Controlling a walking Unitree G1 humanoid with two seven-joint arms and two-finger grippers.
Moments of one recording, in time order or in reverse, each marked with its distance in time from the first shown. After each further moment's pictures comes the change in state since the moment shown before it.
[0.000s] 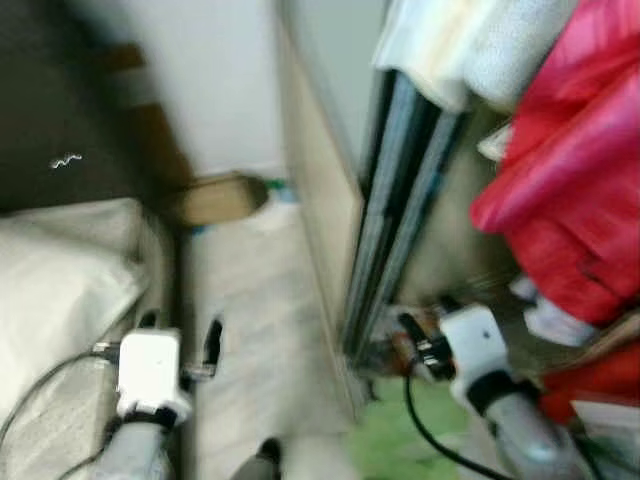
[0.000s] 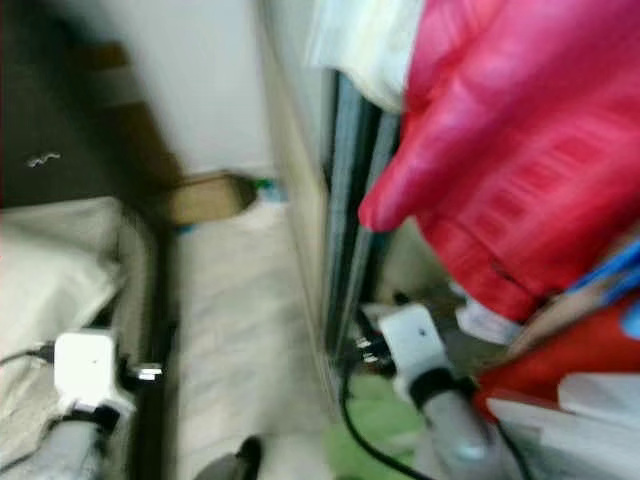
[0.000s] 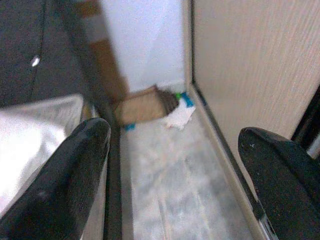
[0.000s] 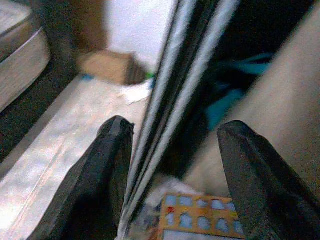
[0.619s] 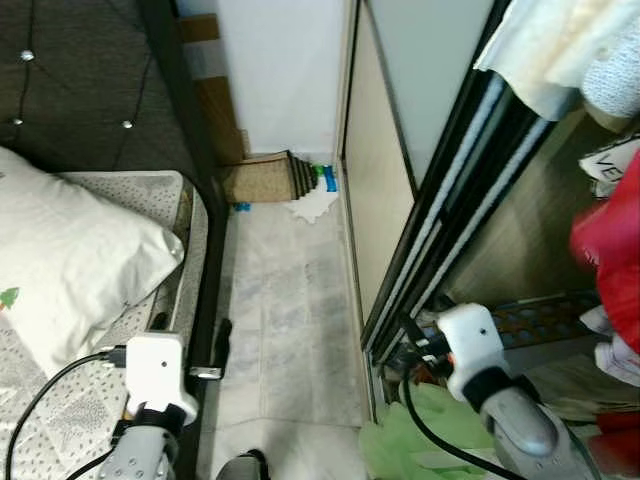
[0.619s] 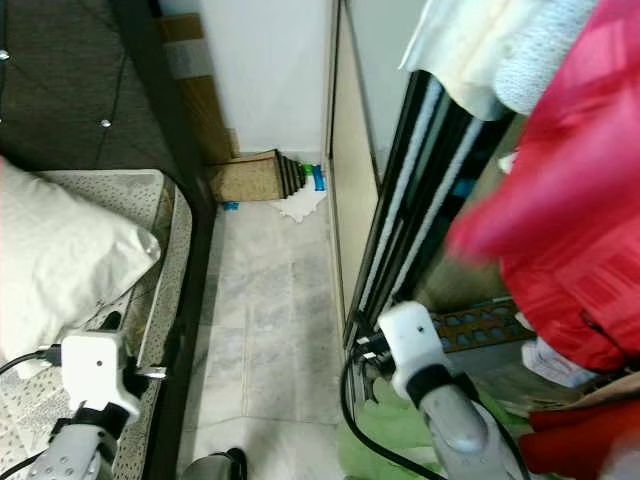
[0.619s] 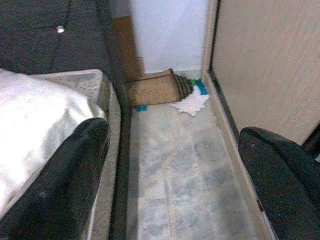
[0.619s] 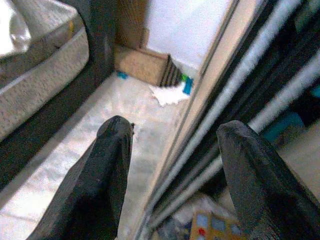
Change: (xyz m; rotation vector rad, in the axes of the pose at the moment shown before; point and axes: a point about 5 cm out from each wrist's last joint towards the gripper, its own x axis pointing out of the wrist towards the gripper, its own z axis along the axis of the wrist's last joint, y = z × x) left arm -0.001 0.000 0.000 -0.029 0.010 -0.026; right arm 0.007 0.003 0.004 0.022 -0.026 0.018
